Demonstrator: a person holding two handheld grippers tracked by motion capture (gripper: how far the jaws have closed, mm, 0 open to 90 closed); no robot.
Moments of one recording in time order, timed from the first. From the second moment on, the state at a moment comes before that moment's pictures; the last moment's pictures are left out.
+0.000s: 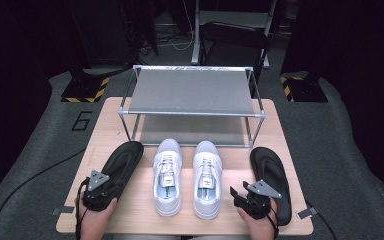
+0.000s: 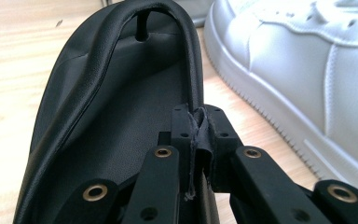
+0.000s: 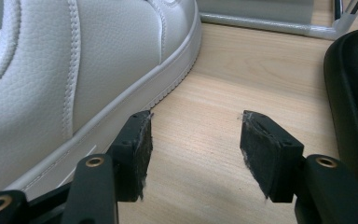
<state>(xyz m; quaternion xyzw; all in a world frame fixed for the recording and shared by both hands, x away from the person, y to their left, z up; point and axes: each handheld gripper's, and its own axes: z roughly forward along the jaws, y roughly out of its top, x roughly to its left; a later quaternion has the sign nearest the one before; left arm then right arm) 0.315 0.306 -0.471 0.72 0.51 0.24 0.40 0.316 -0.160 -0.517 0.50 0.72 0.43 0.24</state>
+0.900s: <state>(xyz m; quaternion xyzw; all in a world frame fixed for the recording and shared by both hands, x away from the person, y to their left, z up) 0.375 0.260 -0.447 0.72 0.49 0.24 0.42 0.317 -0.162 -0.516 0.50 0.71 0.44 0.24</state>
